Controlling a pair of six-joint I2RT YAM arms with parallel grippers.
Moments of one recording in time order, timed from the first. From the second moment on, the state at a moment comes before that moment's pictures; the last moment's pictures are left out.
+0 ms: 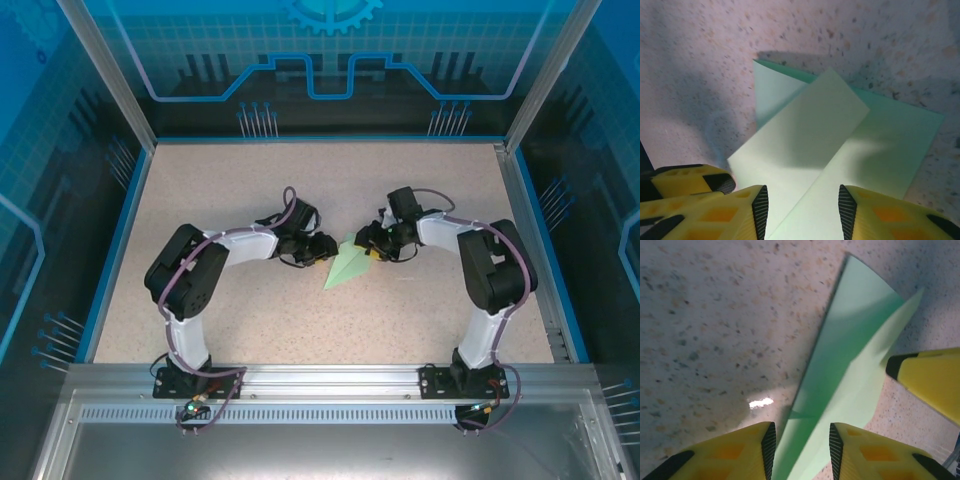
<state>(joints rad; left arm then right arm) -0.53 1.88 1.08 -0.18 0.39 -0.85 0.32 1.85 1.04 -0.33 -0.54 0.74</state>
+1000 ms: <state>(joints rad) -0.38 1.77 0.92 -0.02 0.53 -0.96 0.33 1.82 1.02 -0.02 -0.73 0.81</state>
